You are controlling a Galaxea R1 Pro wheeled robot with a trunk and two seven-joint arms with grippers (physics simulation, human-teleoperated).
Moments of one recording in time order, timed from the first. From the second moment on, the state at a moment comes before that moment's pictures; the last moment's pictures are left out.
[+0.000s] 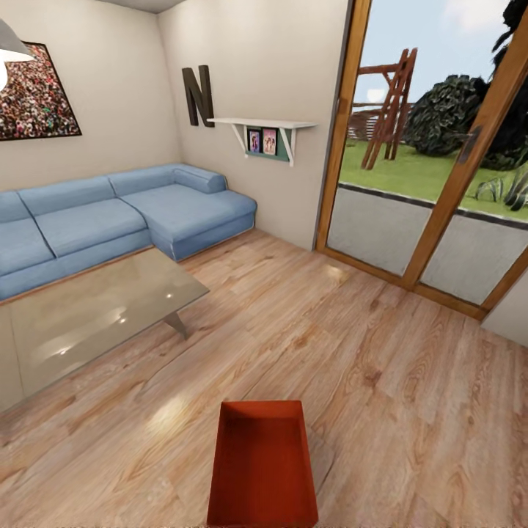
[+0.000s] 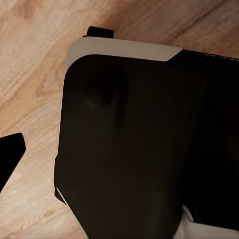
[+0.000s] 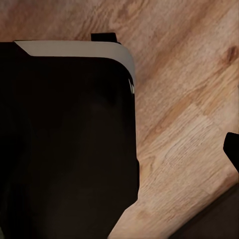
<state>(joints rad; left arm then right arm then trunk) -0.20 -0.02 0.00 -0.01 0.17 -0.05 -0.01 -0.19 0.03 0.60 0.03 -0.63 -0.11 -0.13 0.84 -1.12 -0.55</state>
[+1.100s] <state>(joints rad) -0.20 -0.02 0.00 -0.01 0.17 -0.05 -0.01 -0.18 0.03 0.60 0.03 -0.63 -0.11 -0.13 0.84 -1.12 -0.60</state>
